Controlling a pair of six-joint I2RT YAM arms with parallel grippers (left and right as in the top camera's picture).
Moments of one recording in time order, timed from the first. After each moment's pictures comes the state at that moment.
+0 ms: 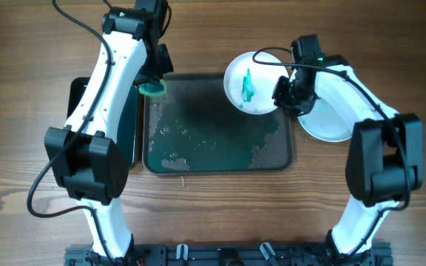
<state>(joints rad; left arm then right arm) -0.24 2.04 1.97 -1.33 -0.15 -0.53 0.17 2.00 1.40 -0.80 -0.18 0.54</state>
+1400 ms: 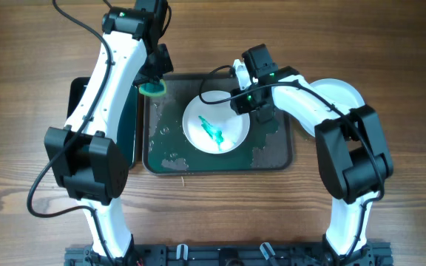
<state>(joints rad) -0.24 2.04 1.97 -1.33 -0.15 -0.53 0.40 2.08 1.40 -0.54 -0.24 0.09</state>
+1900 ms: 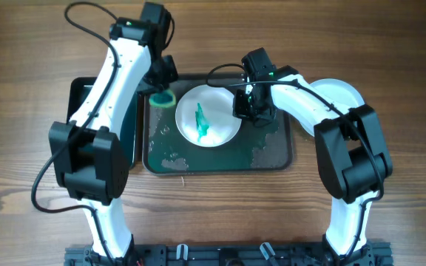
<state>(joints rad) -0.25 2.04 1.82 -1.24 -0.03 -0.54 0.40 2.08 1.40 -0.69 -0.26 0.54</state>
